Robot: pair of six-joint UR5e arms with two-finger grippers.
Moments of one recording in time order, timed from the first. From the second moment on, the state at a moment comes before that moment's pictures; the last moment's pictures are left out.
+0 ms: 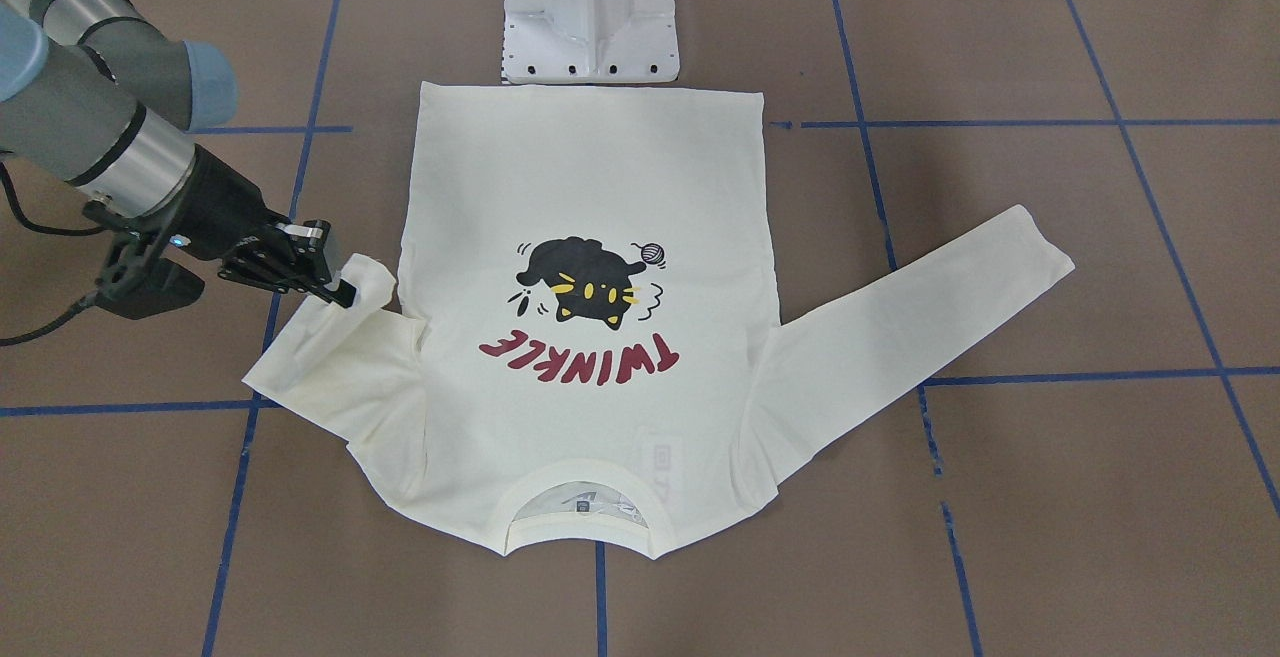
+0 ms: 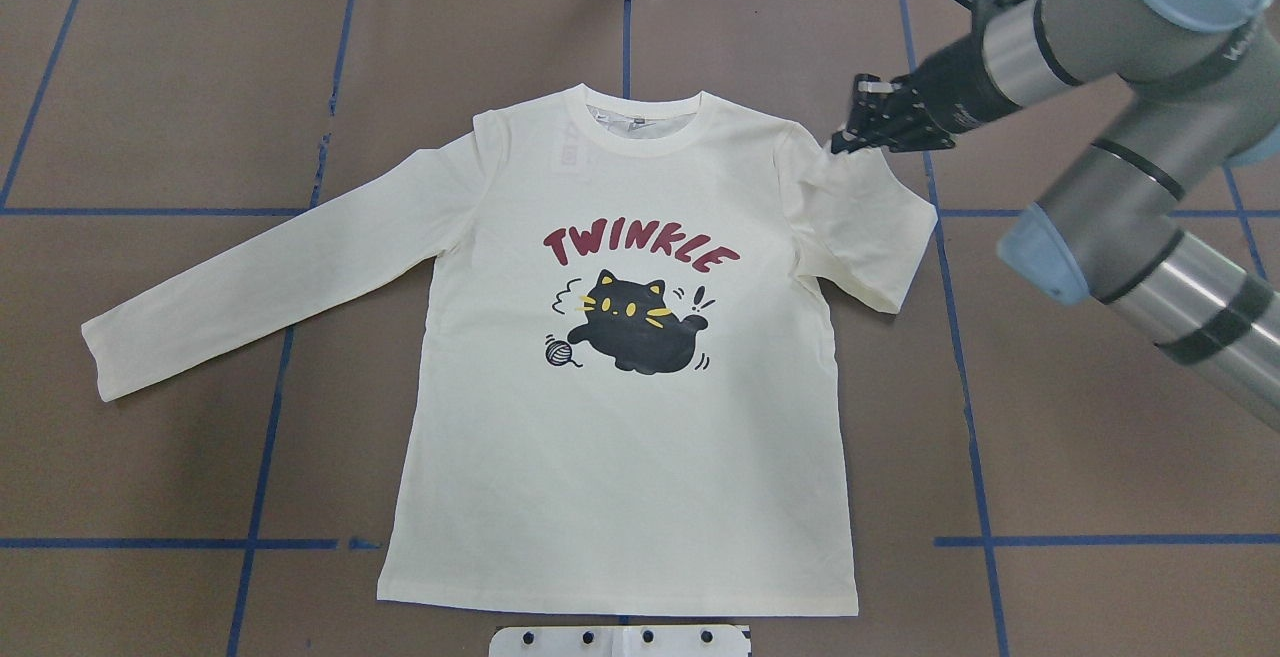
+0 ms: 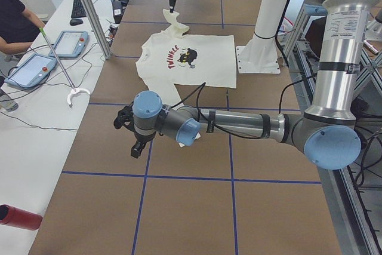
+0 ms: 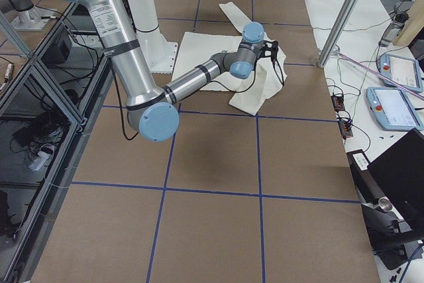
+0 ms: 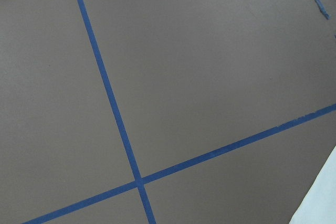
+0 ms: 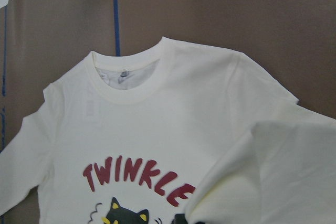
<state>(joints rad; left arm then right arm) -1.51 -1.64 -1.56 -1.95 -2.39 0.00 0.94 -1.07 1.60 -0.91 2.30 1.34</state>
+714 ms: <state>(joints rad) -1.51 -1.64 -1.54 -1.97 -2.39 0.00 0.73 -0.59 1.18 -0.91 2.05 1.38</state>
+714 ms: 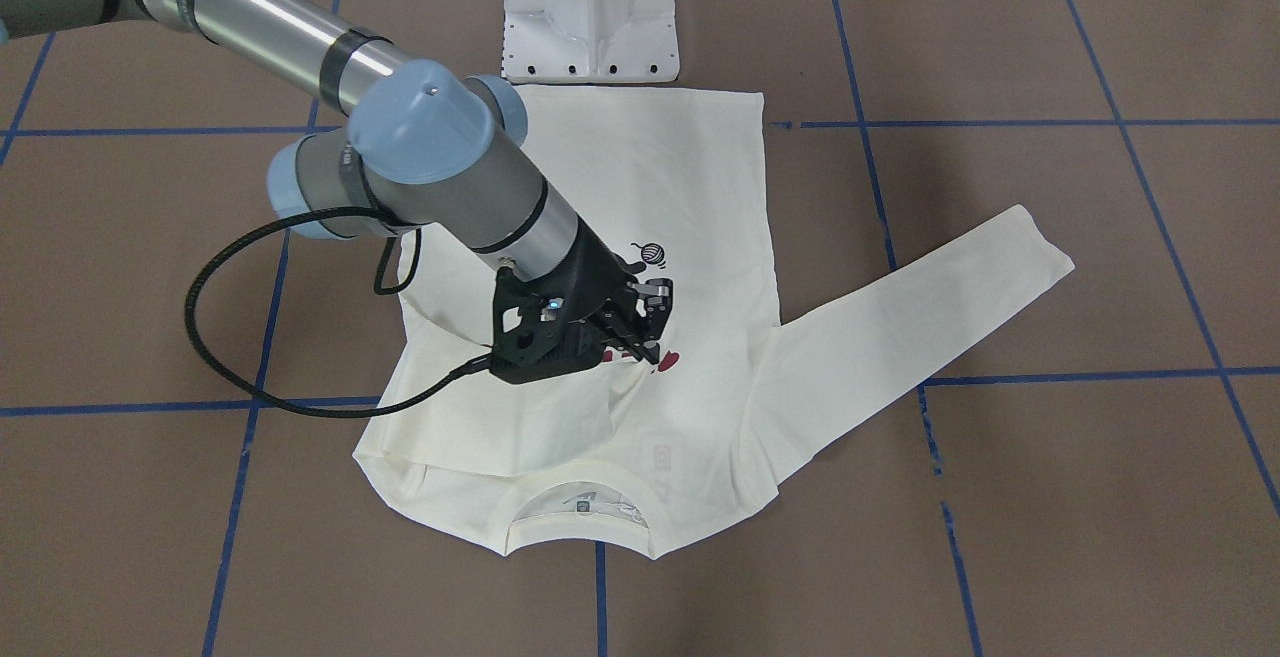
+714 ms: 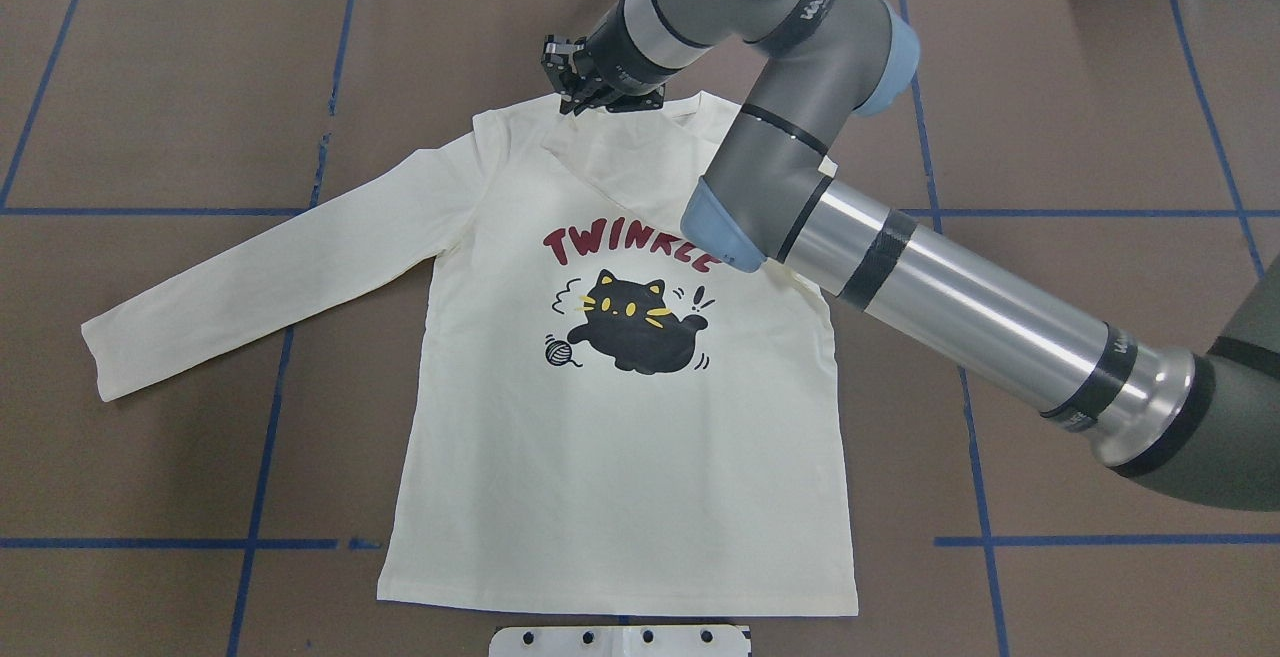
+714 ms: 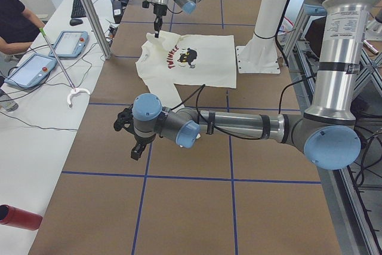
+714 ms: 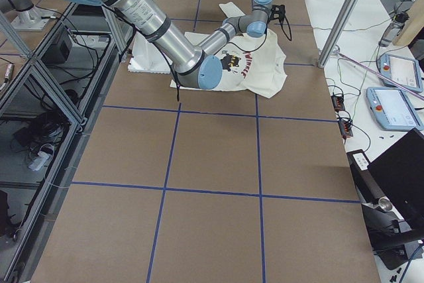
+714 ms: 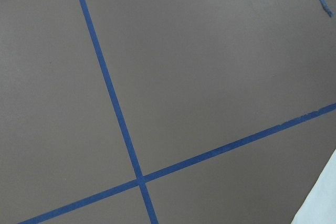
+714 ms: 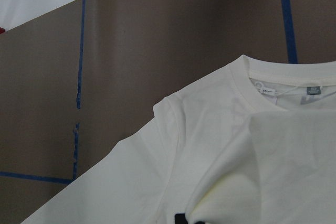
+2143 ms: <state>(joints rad) -1.51 -1.64 -1.51 -1.99 -2.39 0.00 0.56 -0.49 1.13 -0.82 1.81 1.38</state>
